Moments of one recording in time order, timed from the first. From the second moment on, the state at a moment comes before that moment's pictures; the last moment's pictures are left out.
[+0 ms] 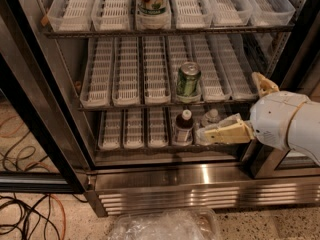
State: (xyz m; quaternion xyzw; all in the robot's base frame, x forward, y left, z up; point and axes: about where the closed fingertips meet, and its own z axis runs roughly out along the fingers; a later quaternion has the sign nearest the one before) arm 0.476 -0.152 0.910 -0.37 0.74 0.06 0.55
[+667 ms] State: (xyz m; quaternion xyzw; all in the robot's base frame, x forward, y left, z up) arm 0.495 -0.168 0.885 -0.26 0.74 0.12 0.60
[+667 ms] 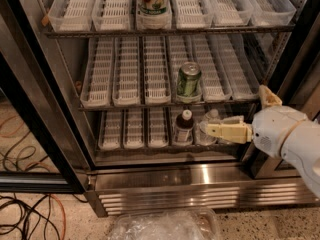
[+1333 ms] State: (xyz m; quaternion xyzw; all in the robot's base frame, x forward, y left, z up) arm 0.491 -0.237 0.833 -0.13 0.74 0.11 0.65
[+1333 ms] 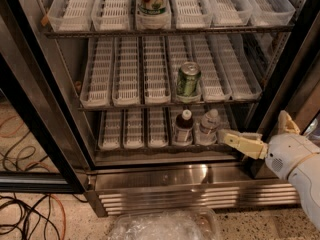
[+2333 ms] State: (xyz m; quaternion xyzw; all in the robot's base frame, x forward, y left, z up) arm 0.473 -0.203 0.824 -0.12 0.71 0.14 0.67
